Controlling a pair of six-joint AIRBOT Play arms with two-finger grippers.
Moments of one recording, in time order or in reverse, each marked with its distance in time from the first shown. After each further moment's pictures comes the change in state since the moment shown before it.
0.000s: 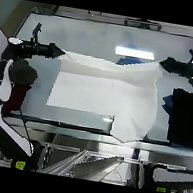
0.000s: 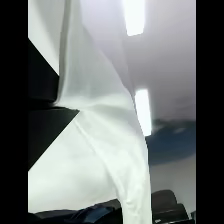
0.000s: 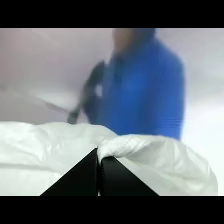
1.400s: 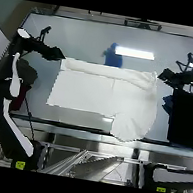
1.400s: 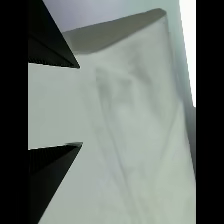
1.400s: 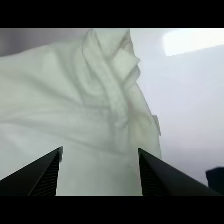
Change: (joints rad) left arm -0.036 -0.123 0.323 0.427 -0.214 -0.217; right arm 0.000 0.031 0.021 -0.521 0.240 0.476
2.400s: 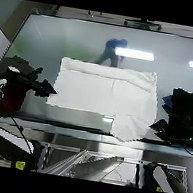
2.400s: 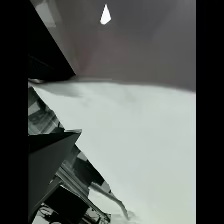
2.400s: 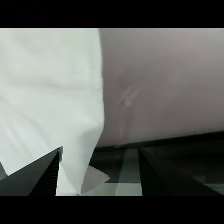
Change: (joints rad) left arm 0.195 0.256 -0.902 -0.035 -0.022 0.137; right arm -0.303 0.578 -0.976 0.134 0.137 -0.150
